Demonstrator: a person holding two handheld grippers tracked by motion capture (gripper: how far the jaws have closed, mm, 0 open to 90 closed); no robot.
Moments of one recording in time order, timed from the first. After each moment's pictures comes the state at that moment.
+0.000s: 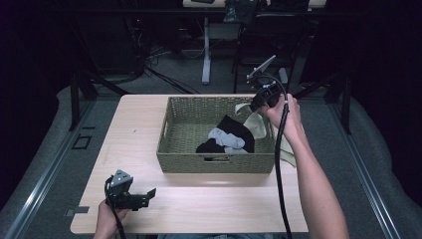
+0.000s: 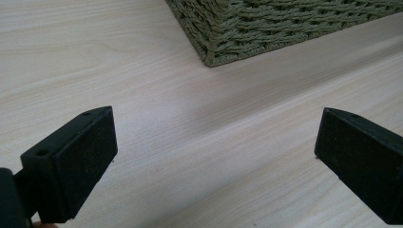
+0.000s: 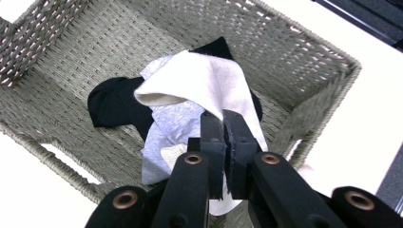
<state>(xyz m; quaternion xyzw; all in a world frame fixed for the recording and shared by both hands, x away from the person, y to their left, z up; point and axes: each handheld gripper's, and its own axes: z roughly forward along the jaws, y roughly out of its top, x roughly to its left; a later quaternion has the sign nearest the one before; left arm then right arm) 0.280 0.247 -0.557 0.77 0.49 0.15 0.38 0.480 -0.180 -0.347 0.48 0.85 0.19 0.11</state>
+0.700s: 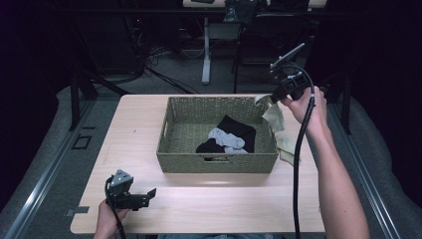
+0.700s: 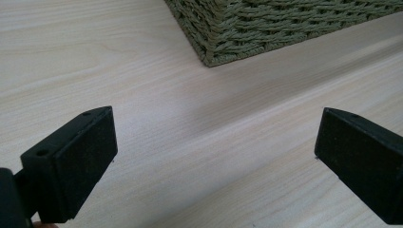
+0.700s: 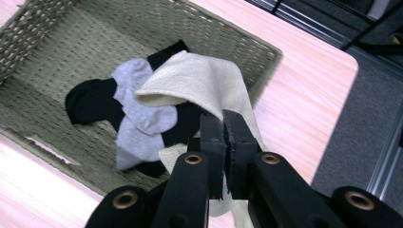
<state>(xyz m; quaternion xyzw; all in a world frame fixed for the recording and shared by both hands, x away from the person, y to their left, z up) 0.281 0.246 -0.557 0.77 0.49 0.15 0.38 0.461 -0.232 -0.309 0.51 0.82 0.20 0.15</state>
